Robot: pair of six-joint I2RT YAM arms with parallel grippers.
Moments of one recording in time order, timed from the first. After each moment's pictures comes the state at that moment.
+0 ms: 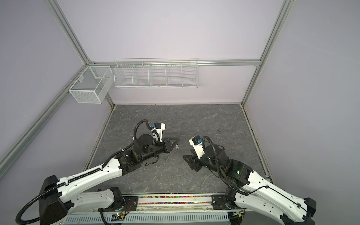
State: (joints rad) left arm -1.00 1.15 0.85 0.11 0.01 -0.85; right arm 0.93 0.75 0.79 -0.50 -0.04 0.35
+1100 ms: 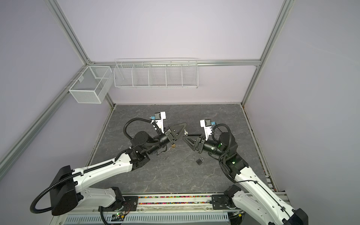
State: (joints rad) left arm -1.00 1.31 0.89 0.71 0.13 -0.82; right arm 0.56 0.83 0.68 0.19 -0.63 0.80
